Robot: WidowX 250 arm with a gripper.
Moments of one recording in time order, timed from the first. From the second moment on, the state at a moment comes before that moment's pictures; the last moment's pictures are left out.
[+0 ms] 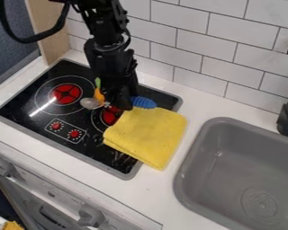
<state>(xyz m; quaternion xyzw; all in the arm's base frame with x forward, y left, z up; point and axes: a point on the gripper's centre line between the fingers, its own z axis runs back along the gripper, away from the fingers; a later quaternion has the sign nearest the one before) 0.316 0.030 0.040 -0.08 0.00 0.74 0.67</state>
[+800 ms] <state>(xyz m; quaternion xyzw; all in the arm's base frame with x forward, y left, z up) 0.332 0.035 0.039 -0.05 -0.03 0.72 0.69</state>
